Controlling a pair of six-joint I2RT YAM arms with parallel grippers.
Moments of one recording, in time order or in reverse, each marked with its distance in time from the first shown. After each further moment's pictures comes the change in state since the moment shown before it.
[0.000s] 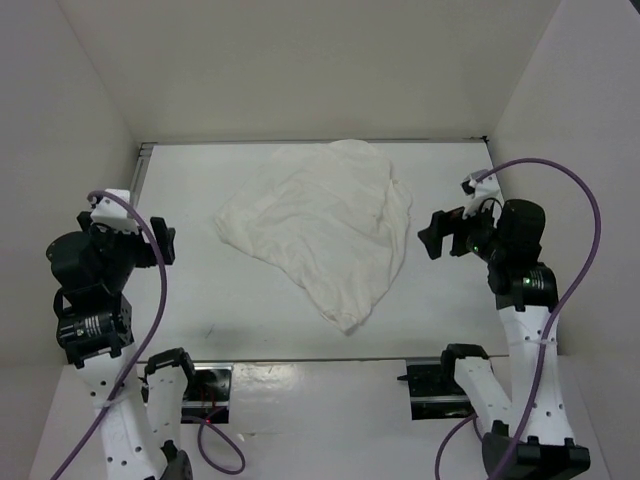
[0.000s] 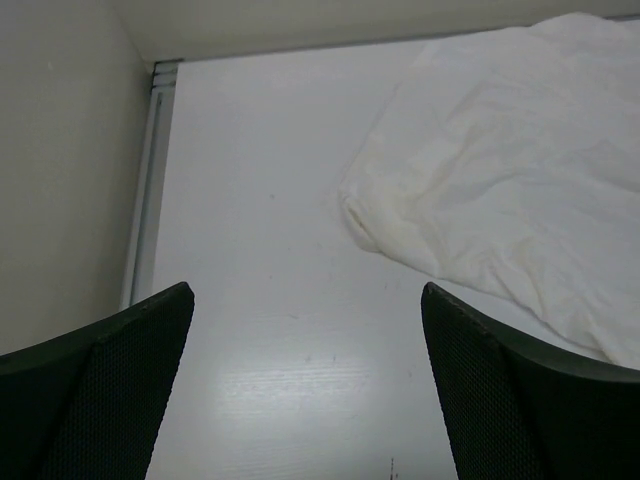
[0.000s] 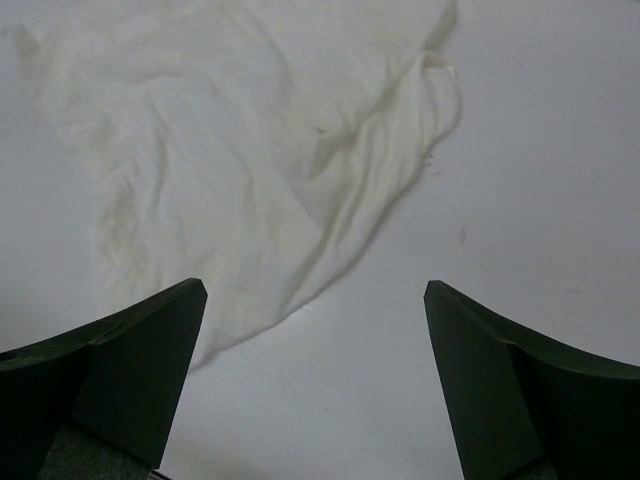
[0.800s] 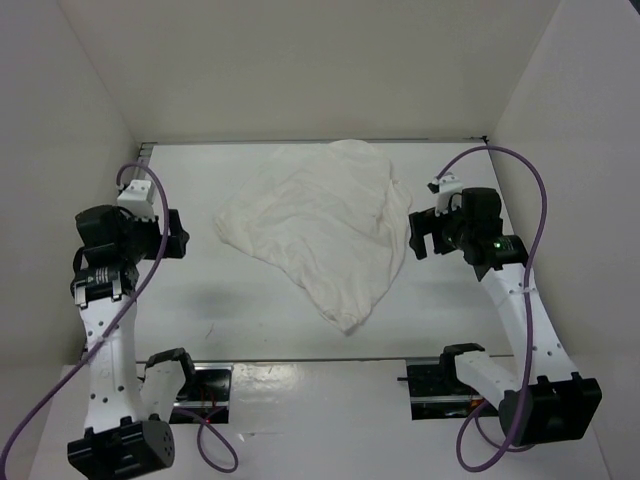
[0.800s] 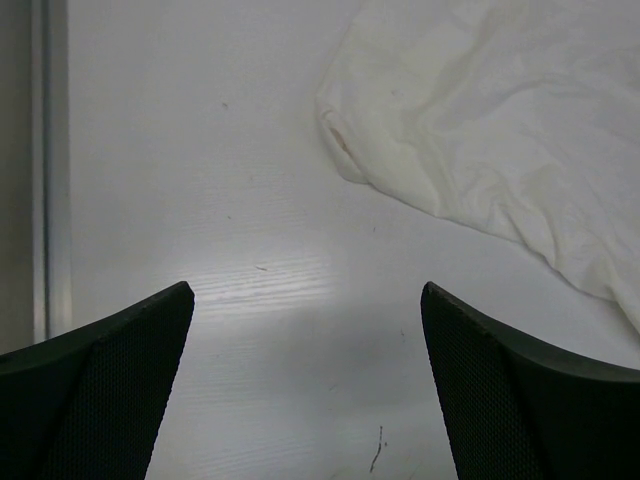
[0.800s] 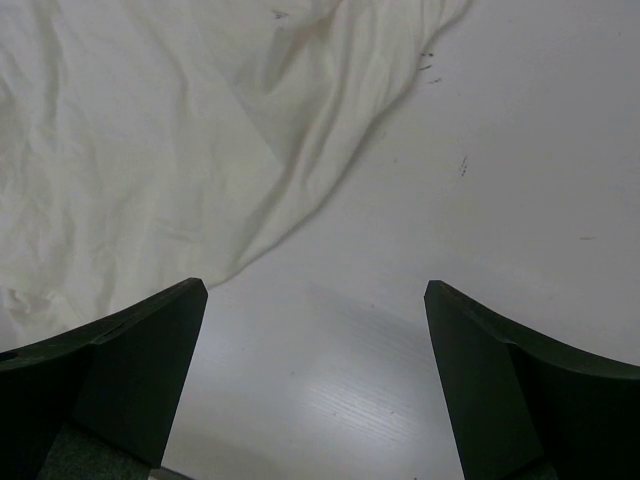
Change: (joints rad) left arm -0.048 0.246 -0.087 0.050 0.029 0.005; right arm 0.230 0.200 -0.064 0.025 0.232 -0.067
